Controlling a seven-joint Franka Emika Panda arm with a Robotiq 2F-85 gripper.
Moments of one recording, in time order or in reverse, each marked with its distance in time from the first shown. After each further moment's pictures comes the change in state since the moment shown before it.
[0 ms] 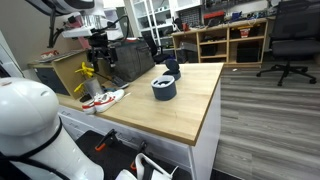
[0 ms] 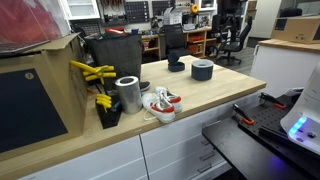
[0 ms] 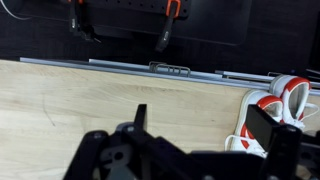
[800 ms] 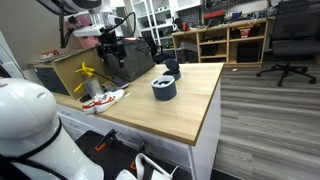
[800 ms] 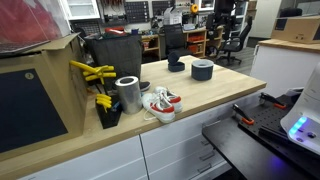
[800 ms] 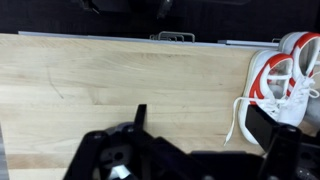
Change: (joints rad) arm -0.050 0.057 -0.006 0.035 0.000 0.136 0.010
